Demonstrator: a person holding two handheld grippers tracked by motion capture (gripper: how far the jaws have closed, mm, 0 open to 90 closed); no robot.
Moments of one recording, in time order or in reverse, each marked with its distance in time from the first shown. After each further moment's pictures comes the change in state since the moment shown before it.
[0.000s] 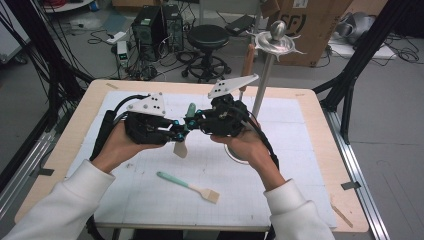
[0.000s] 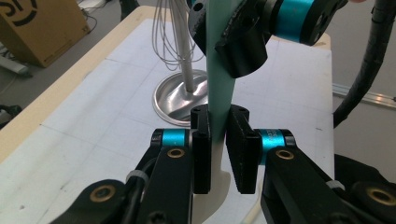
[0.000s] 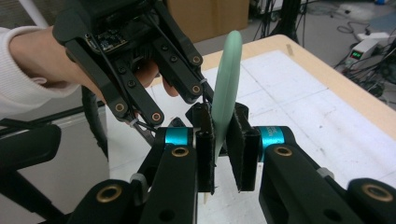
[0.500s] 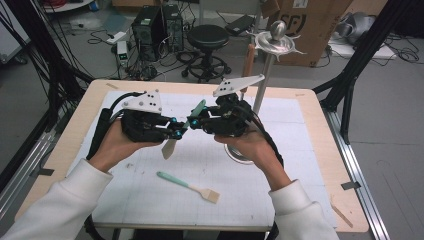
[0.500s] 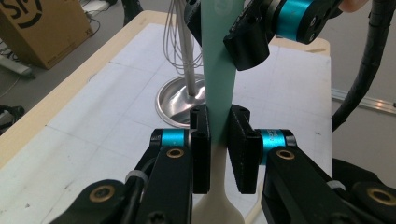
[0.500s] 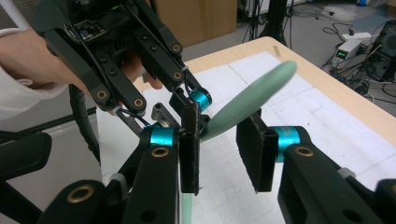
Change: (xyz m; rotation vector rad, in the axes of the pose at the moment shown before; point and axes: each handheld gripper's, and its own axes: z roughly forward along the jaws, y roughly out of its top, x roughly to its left) left arm 0.001 0.004 -0.008 -0.006 0.022 0.010; right arm -0.002 -0.003 -0.007 -0.021 -0.045 0.025
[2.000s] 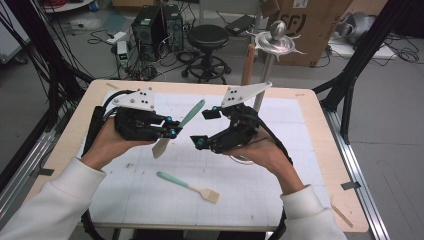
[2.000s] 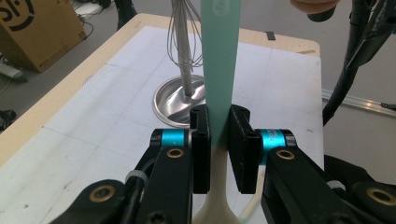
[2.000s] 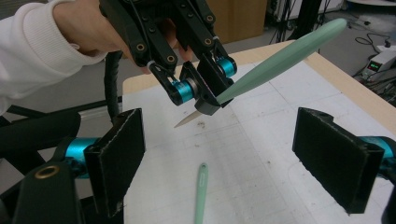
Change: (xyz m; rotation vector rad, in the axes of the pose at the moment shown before) left arm 0.007 -0.003 -0.013 -0.021 -0.030 -0.005; right arm 0.002 -0.015 -0.012 -0.005 0.111 -0.062
